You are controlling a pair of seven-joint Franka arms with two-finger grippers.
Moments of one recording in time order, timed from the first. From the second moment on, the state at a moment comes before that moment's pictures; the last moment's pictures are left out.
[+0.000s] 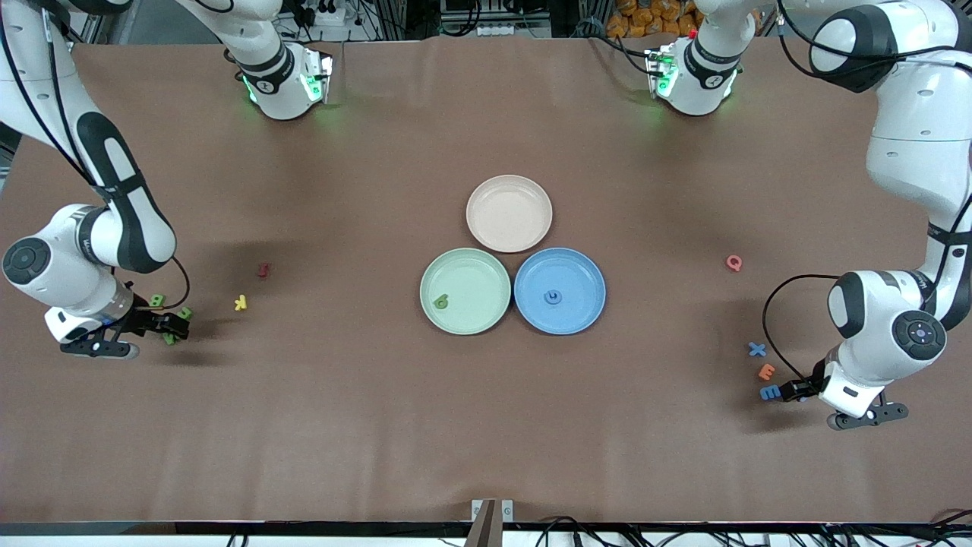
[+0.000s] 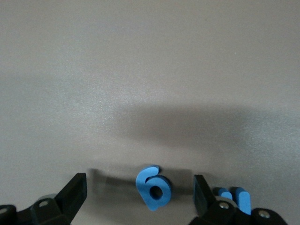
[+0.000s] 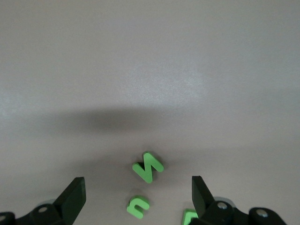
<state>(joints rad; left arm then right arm) 0.31 0.93 -0.22 -1.37 0.36 2.44 -0.25 -0.32 0.58 0.06 -1.91 -0.10 2.61 -0.11</state>
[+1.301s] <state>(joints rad) 0.26 0.83 -0.25 -1.36 0.36 2.25 -0.25 -0.32 0.63 0.05 -1.92 -0.18 2.69 -0.12</state>
